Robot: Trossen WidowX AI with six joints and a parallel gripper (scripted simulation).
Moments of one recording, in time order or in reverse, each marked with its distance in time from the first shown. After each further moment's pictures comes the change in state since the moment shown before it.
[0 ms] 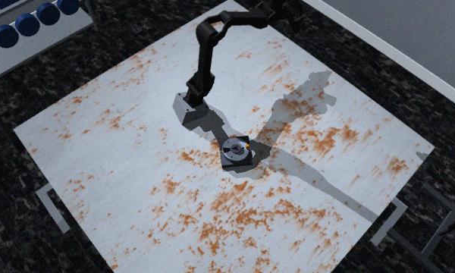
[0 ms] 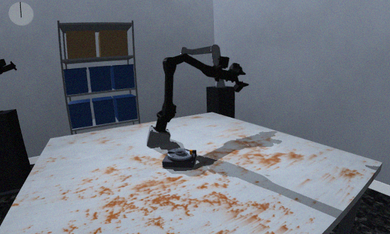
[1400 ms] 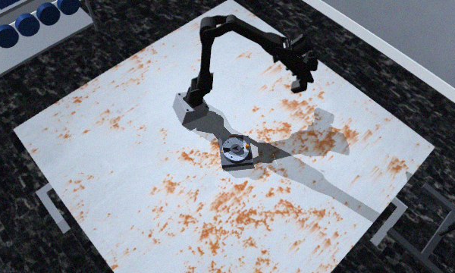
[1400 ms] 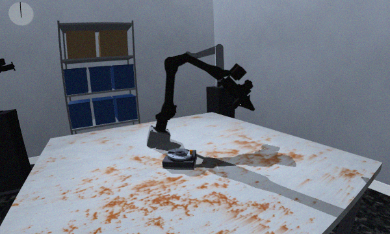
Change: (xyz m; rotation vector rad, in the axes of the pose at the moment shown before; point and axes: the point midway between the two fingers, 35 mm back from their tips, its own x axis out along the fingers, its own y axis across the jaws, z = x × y) arm -0.104 -0.264 0.109 -0.342 0.168 -0.810
